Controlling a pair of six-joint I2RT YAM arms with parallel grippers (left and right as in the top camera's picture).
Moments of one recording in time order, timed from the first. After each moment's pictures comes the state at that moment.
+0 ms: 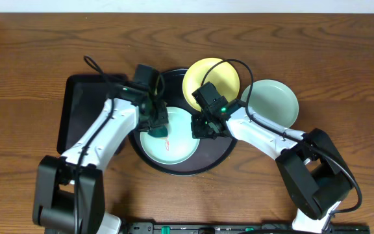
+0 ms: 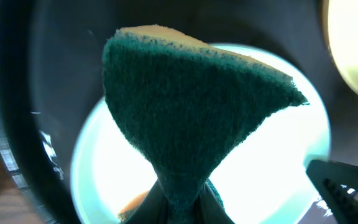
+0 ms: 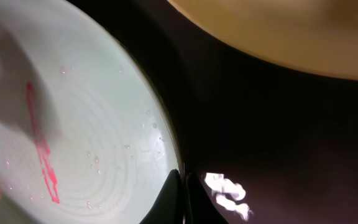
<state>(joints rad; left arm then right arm) -0.30 1.67 1.10 -0.81 0.11 -0.49 0.66 1.91 1.18 -0.51 -0.19 0.60</state>
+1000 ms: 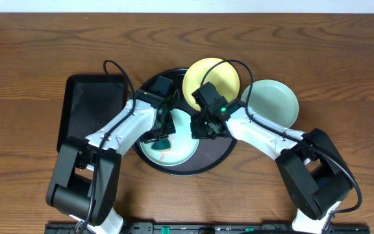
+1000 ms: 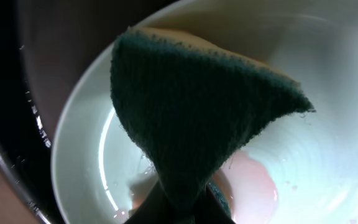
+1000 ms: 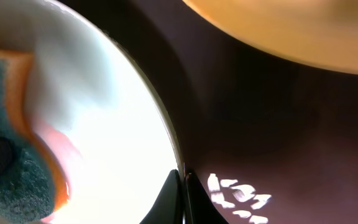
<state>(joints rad) -0.38 1.77 1.08 -0.85 -0.03 -0.69 0.66 1.91 1.18 -0.51 -0.20 0.60</state>
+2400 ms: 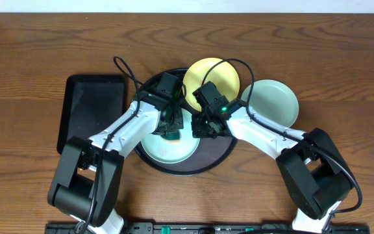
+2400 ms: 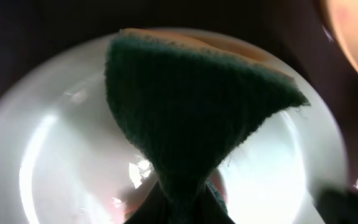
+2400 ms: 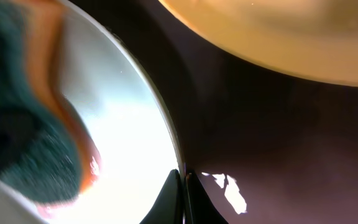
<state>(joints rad) -0.42 1.77 1.08 -0.67 0.00 -0.54 0.66 1.91 1.18 -0.50 -0.19 0.60</state>
